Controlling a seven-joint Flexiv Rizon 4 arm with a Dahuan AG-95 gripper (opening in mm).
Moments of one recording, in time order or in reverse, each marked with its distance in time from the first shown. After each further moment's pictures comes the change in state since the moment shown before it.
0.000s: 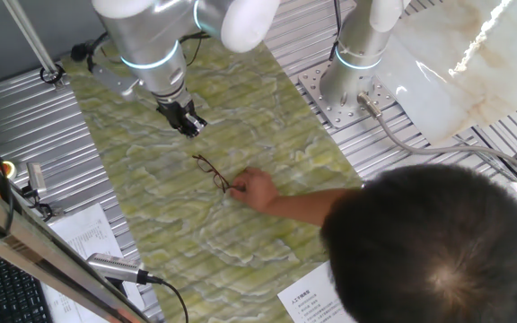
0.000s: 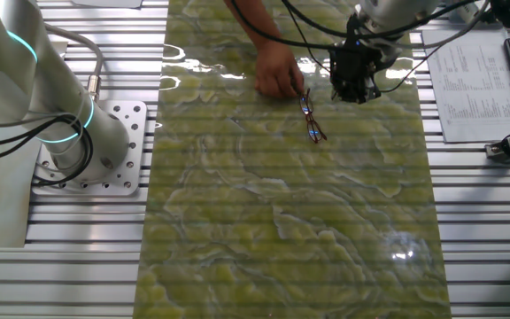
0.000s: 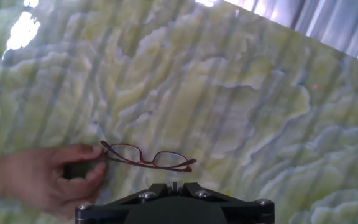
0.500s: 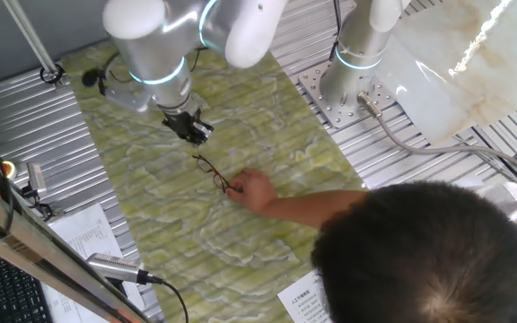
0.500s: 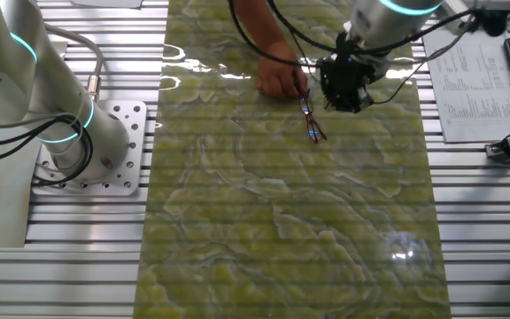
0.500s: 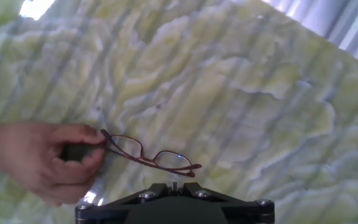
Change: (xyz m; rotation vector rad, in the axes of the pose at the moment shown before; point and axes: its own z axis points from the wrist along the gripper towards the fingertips) arm 0.003 0.004 0.042 -0.006 -0.005 -0.147
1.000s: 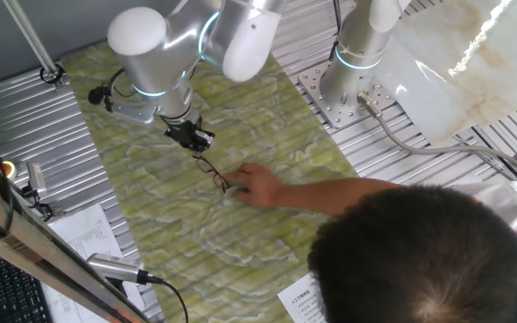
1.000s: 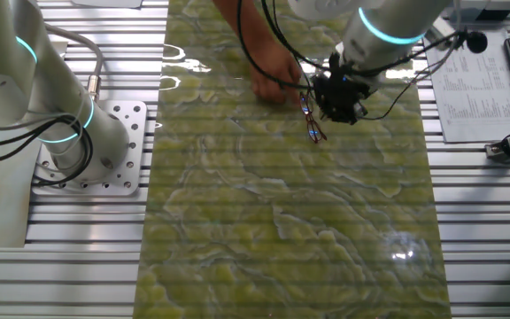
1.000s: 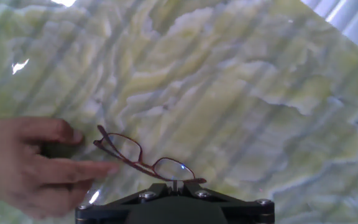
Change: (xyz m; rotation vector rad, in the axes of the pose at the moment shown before) arm -0.003 -0.004 0.035 -0.034 -0.014 -0.097
